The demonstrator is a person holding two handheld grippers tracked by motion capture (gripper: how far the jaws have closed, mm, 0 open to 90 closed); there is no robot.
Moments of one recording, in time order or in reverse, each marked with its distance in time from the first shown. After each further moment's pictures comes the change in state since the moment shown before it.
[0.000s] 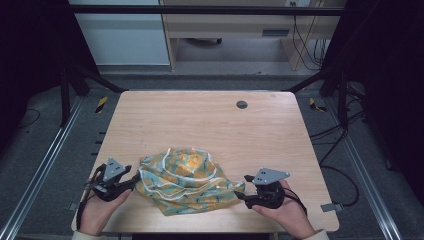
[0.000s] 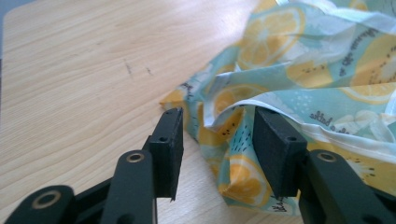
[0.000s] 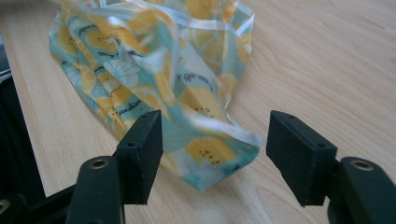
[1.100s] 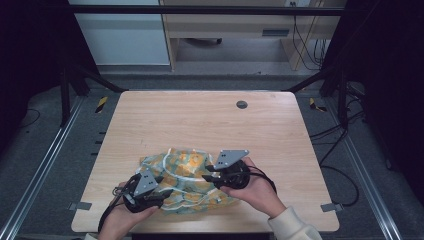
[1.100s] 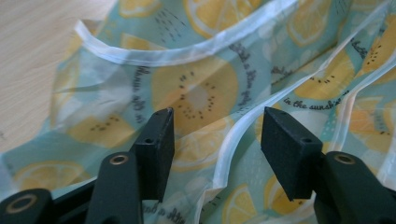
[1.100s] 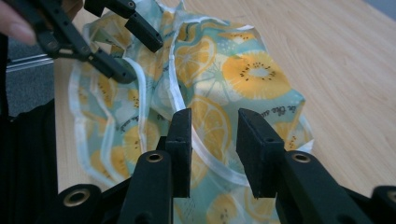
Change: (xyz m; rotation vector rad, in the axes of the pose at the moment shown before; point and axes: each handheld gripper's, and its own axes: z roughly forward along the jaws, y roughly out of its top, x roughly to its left) left arm -0.080 0.017 0.019 0.010 -0.257 0.224; right arm 0.028 0.095 0.049 0.010 0.154 -0.184
